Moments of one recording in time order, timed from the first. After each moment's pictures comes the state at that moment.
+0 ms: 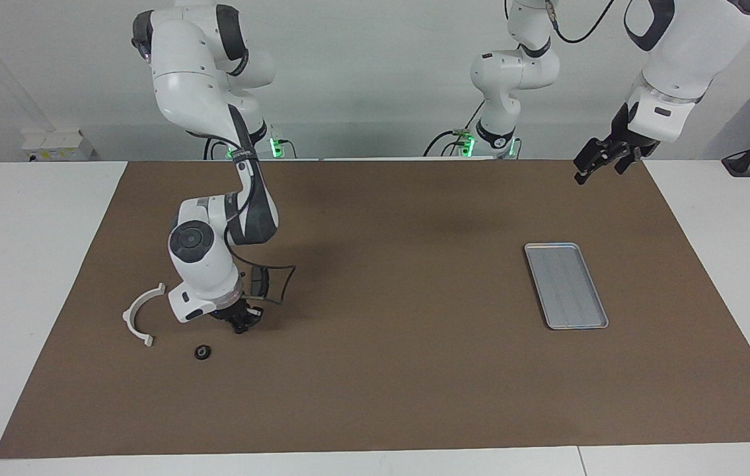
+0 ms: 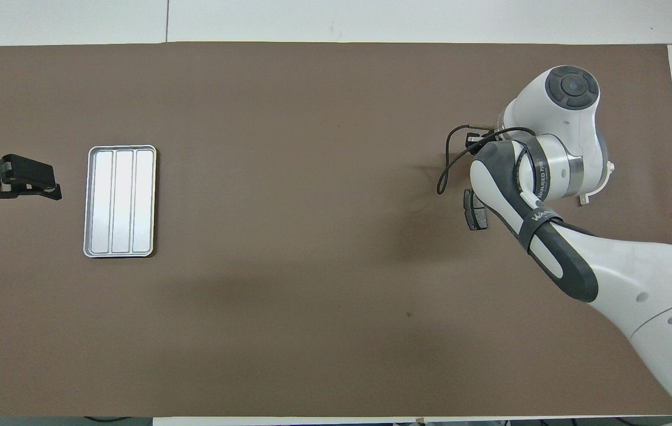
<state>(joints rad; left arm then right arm) 0.00 -0.05 -0.06 -1.64 -0.03 1.55 -0.27 0.09 0.55 0.03 -1.66 -0.06 2.19 0.39</state>
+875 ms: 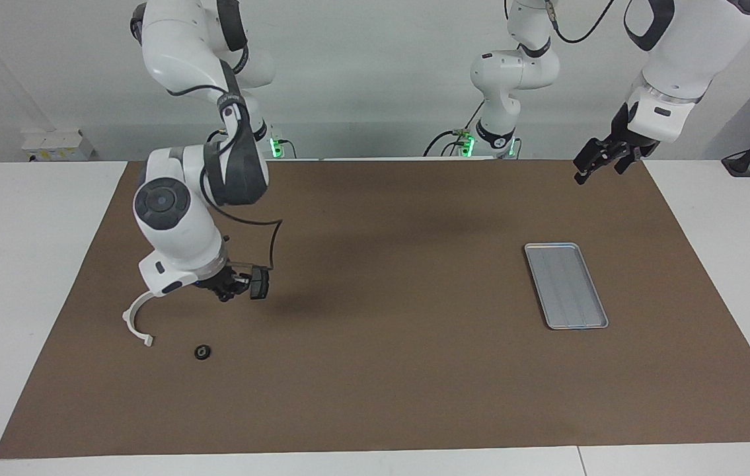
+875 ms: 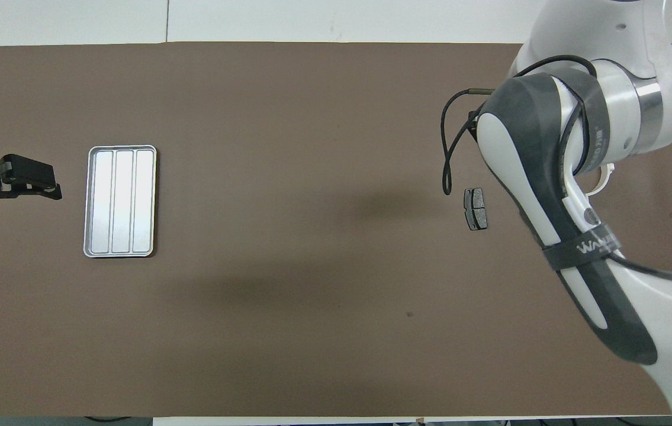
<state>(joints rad) 0.00 -0.05 -0.06 -1.64 -0.03 1.55 -0.27 0.28 0.44 0.05 -1.19 -0.02 1.47 0.58</state>
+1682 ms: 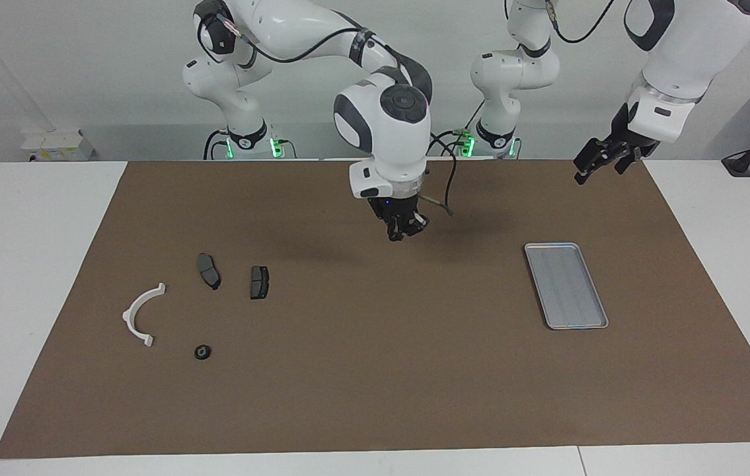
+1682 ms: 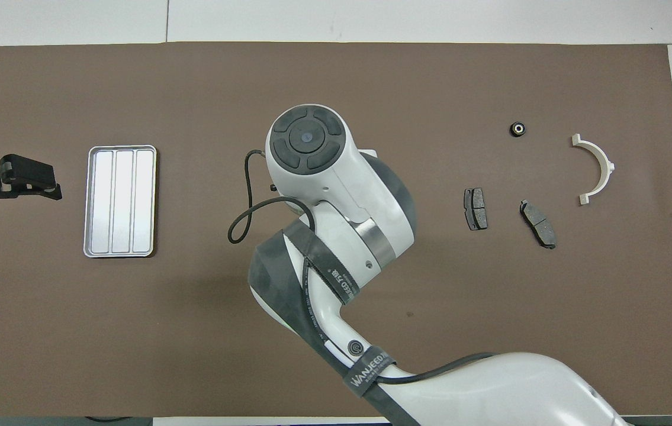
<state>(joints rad) 0.00 -0.05 -0.06 -1.64 -0.03 1.55 -0.27 0.62 0.52 0.06 -1.36 0.02 1.85 1.37</state>
